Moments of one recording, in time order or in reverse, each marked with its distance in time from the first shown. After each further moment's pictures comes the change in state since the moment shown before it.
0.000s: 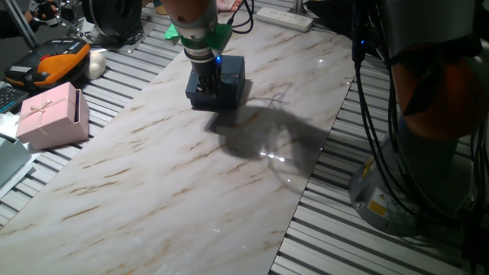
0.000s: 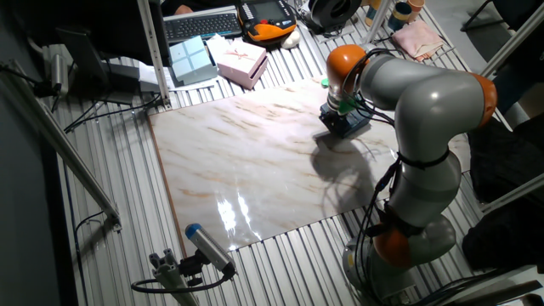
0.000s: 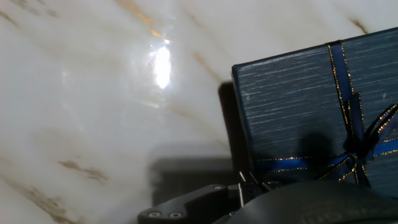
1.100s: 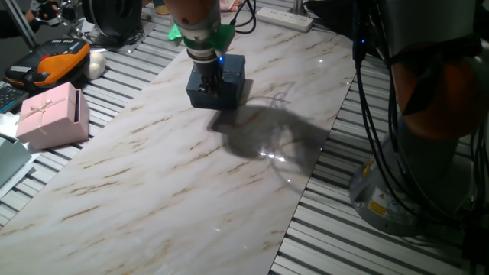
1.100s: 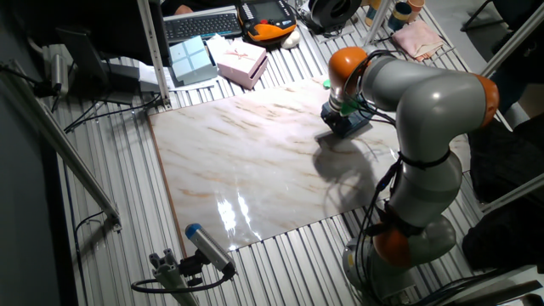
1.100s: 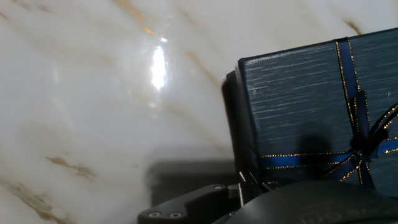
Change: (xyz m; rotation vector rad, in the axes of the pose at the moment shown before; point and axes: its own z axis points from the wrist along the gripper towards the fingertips) arm 0.004 -0.012 0.007 0.005 -0.021 -0.022
